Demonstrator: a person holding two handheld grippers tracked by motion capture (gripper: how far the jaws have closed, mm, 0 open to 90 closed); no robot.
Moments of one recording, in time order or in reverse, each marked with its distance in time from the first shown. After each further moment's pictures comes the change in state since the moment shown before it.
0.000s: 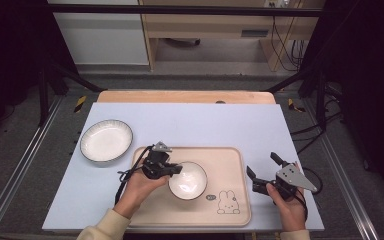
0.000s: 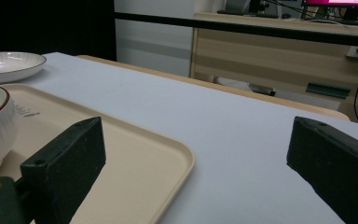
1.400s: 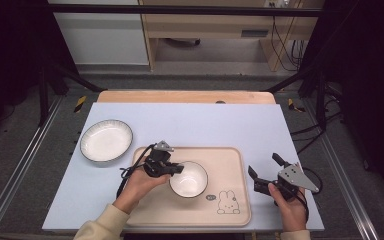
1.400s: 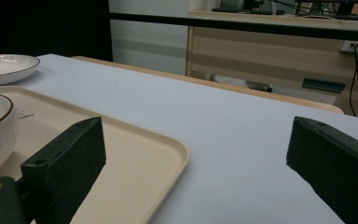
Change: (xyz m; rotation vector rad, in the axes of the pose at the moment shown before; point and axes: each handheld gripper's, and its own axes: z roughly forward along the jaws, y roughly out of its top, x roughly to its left) left arm 0.008 0.002 0.009 0.006 -0.045 0.051; right arm -0.004 -0.003 -0.002 0.002 -0.017 0.026
